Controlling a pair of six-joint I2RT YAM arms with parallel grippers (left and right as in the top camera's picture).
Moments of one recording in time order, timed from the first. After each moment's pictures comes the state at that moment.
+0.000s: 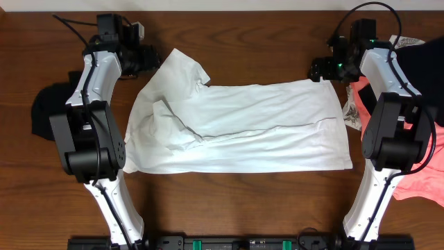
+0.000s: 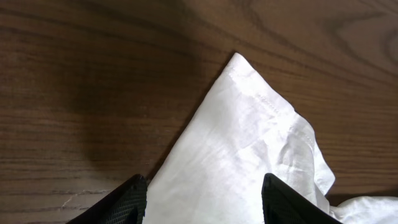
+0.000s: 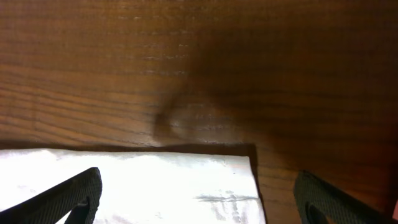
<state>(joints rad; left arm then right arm) 0.11 2.16 1.69 -0.60 0.36 -0.11 -0.10 2.27 1.77 -0.77 -0.27 -0.10</state>
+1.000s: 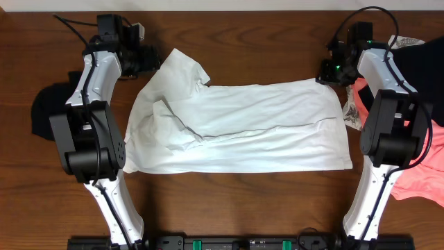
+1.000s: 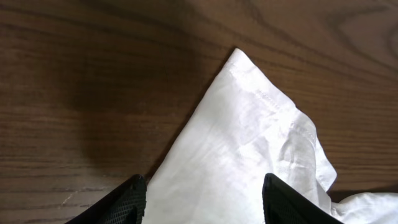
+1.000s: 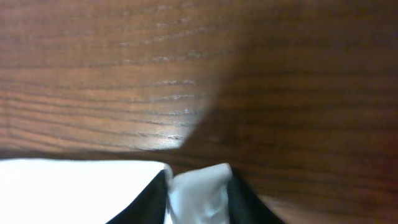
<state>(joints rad) 0.11 2.16 1.69 -0.61 0.36 -0.10 -0.10 2.32 1.79 -0.80 -0.26 -0.04</state>
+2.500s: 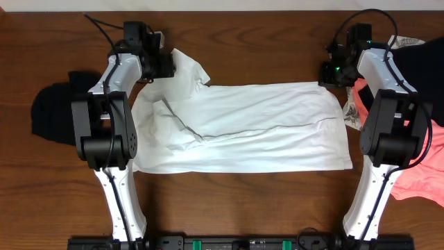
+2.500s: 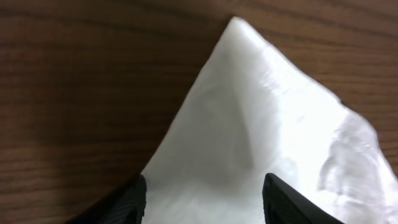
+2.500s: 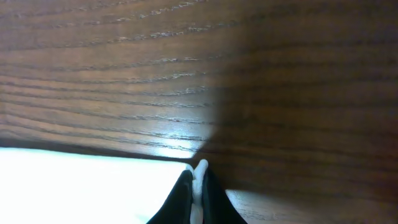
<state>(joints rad) 0.03 2.29 1.70 -0.53 0.26 -0.04 -0.10 2.32 1.79 -0.84 -0.26 -0.03</state>
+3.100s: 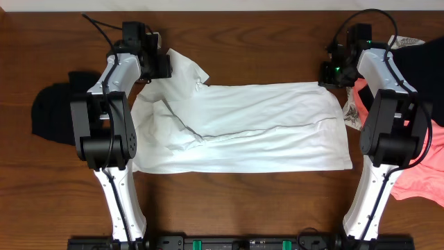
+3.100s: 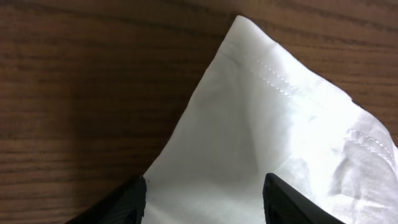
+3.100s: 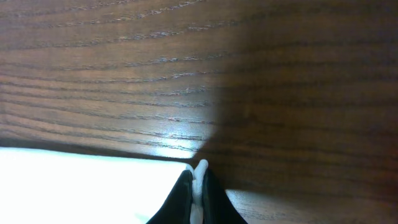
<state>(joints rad) 0.03 2.29 1.71 -0.54 0.20 -0.04 -0.10 2.32 1.79 -0.84 -0.26 -0.03</state>
